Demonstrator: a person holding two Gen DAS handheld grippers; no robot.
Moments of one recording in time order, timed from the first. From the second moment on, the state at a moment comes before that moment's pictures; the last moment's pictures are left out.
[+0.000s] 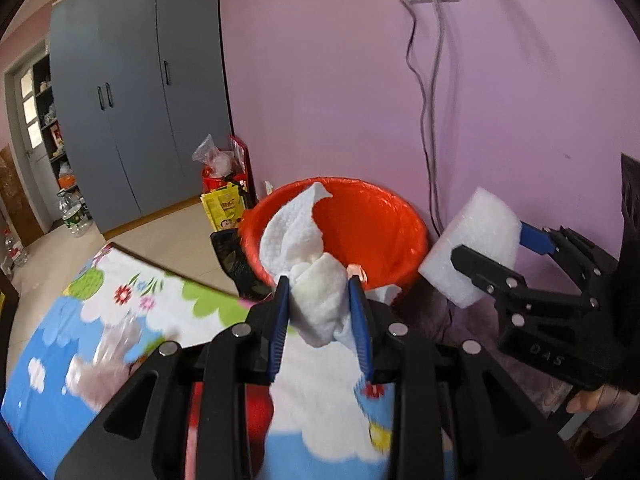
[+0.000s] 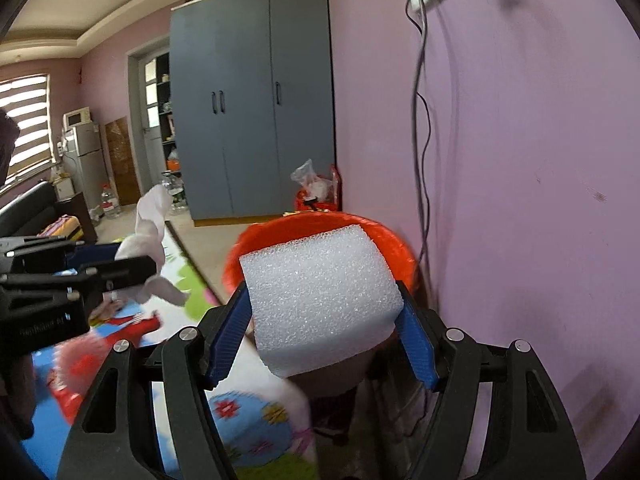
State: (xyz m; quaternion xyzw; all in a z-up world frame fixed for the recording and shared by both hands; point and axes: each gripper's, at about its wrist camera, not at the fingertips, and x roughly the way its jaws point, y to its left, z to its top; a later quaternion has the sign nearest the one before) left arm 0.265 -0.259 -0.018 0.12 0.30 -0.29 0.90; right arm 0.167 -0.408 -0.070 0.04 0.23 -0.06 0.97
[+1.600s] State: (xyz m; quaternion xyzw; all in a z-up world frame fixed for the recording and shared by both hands) left arm 0.157 -0.110 0.011 0.10 0.25 -0.16 0.95; right arm 0.086 -0.311 -0.046 0.06 0.23 0.00 0.97
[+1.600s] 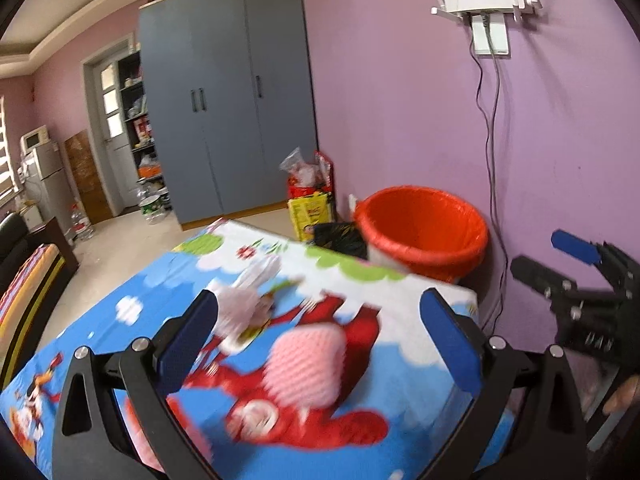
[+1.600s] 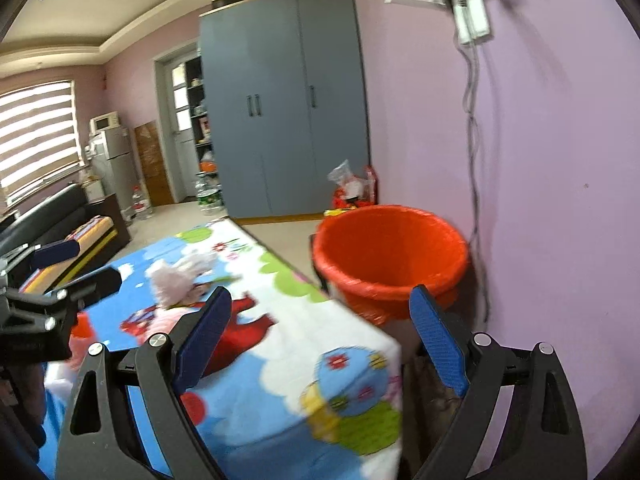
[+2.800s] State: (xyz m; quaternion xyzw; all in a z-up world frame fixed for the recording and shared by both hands) left arm 0.157 0.035 -0.078 0.07 0.36 -0.06 0.93; right arm 0.119 -0.197 -0.126 0.04 0.35 0.09 0.93
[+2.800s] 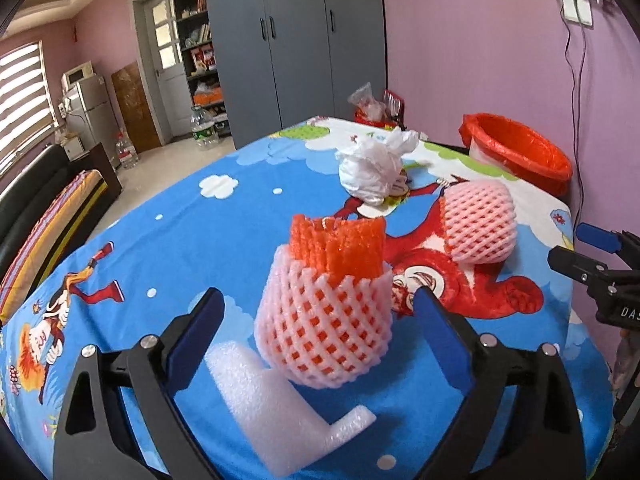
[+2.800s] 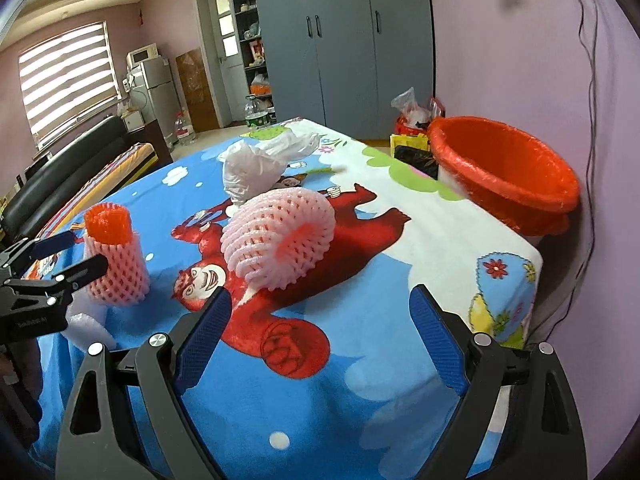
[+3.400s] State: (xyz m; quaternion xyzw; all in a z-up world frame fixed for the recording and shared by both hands) left arm 0.166 0.033 -0.098 0.07 0.37 -0.09 0.92; right arm 0.180 -0.169 -0.154 0.04 0.37 0.12 0.92
